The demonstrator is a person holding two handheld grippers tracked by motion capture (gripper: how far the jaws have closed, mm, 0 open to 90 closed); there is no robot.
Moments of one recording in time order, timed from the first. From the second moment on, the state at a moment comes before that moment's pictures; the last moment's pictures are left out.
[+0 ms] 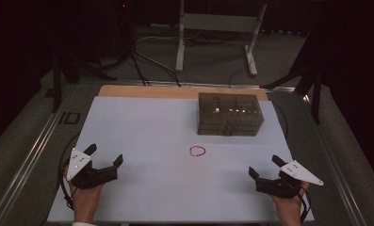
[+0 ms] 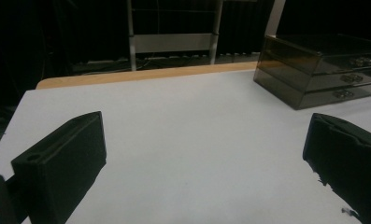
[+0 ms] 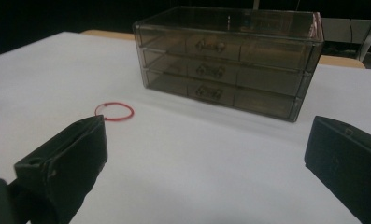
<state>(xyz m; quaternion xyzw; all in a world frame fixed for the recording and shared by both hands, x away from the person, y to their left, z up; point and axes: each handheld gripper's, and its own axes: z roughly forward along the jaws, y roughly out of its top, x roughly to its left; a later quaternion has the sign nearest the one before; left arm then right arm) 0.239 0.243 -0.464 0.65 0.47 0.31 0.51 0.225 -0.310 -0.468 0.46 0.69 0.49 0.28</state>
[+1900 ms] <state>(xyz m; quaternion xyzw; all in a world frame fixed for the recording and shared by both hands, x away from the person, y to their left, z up) 0.239 0.242 -0.470 0.65 0.48 0.33 0.49 0.256 -0.287 -0.452 0.47 0.66 0.49 0.31</state>
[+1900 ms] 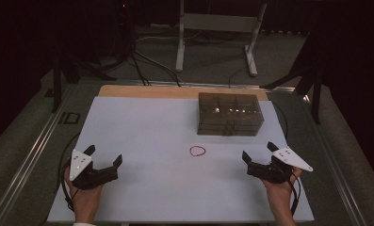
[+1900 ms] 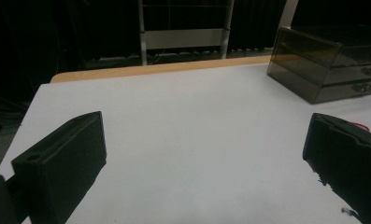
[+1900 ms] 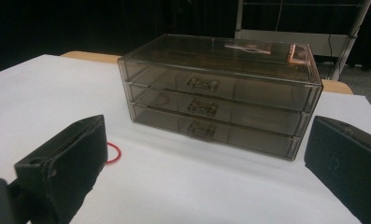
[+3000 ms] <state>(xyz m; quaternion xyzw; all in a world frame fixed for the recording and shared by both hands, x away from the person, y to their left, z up) 0.240 0.241 -0.472 0.66 0.48 0.33 0.48 0.281 -0.266 -0.449 0.48 0.65 0.49 0.33</state>
